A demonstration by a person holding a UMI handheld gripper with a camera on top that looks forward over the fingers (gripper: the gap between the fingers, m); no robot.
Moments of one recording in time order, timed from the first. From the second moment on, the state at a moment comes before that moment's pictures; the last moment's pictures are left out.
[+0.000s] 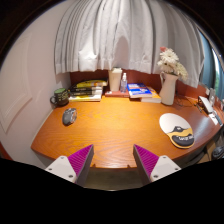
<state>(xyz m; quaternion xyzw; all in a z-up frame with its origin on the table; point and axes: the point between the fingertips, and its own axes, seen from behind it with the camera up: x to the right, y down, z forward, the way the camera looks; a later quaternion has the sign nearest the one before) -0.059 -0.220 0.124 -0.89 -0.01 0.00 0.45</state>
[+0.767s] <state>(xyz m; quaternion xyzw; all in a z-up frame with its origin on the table) -0.023 -0.030 0.177 -0.91 -0.06 0.06 0.39</state>
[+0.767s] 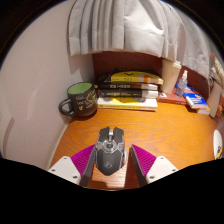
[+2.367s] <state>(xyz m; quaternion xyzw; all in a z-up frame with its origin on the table) 0.795 0.043 0.205 -0.93 0.02 0.03 0.35</state>
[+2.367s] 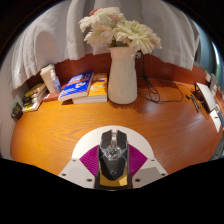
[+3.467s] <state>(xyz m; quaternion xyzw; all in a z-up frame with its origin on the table) 0.659 -0.096 0.460 -0.89 0.02 0.01 0.46</state>
